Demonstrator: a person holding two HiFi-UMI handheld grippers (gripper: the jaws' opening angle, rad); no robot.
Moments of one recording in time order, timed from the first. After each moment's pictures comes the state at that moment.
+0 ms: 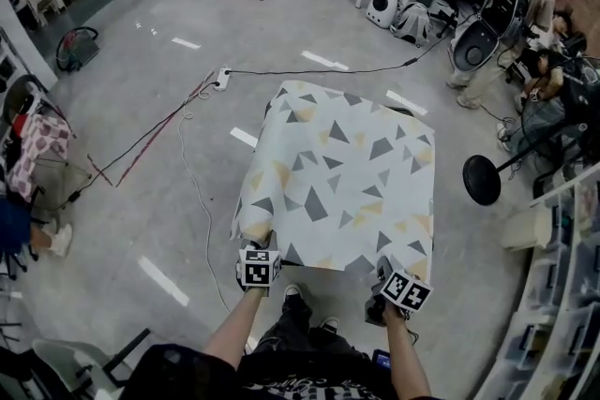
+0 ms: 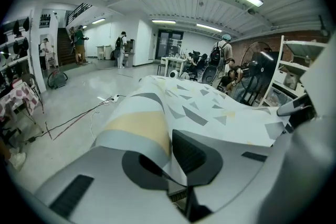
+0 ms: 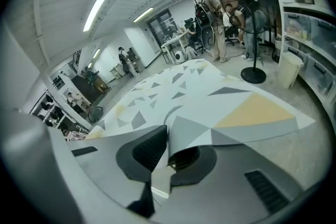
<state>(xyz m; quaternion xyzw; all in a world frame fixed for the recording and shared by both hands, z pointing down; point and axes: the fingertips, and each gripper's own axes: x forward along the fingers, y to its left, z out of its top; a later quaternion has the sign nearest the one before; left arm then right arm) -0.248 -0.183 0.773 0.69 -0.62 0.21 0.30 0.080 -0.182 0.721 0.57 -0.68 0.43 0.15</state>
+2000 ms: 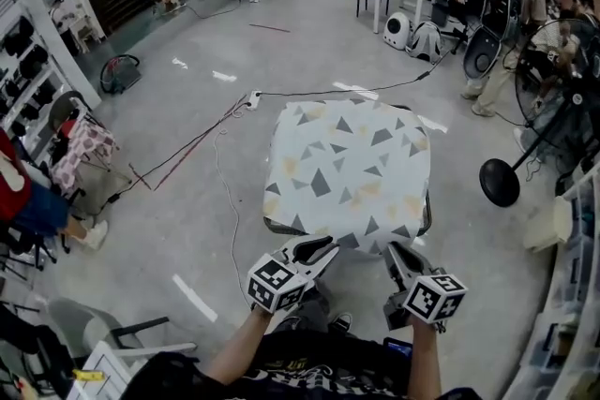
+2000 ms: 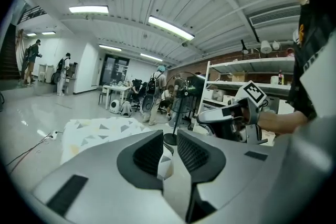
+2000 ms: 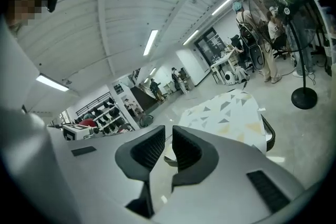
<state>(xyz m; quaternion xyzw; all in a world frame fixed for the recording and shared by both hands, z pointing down) -0.002 -0.004 0.526 0.90 -0.41 0.09 0.15 0.117 -0.031 0.518 0.38 -0.86 0.33 0.02</state>
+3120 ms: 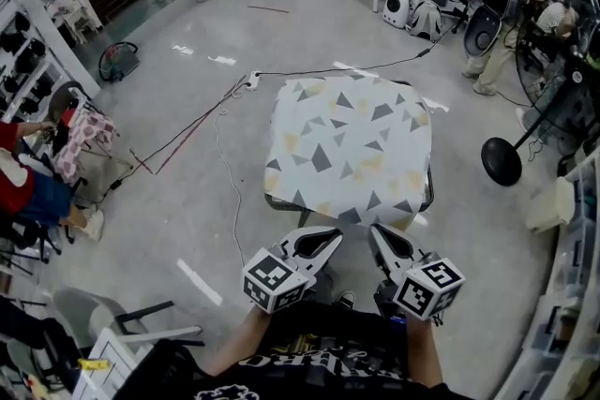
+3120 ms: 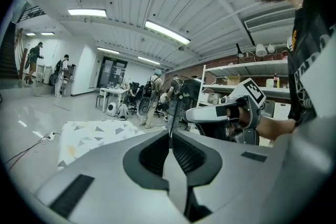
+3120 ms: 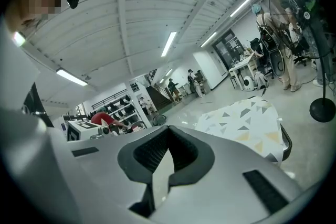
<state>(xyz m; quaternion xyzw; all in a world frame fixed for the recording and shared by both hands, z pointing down) 0.018 0.039 0.496 0.90 -0.40 0.08 0.14 0.072 0.019 0.476 0.30 -0.91 0.28 0.02</state>
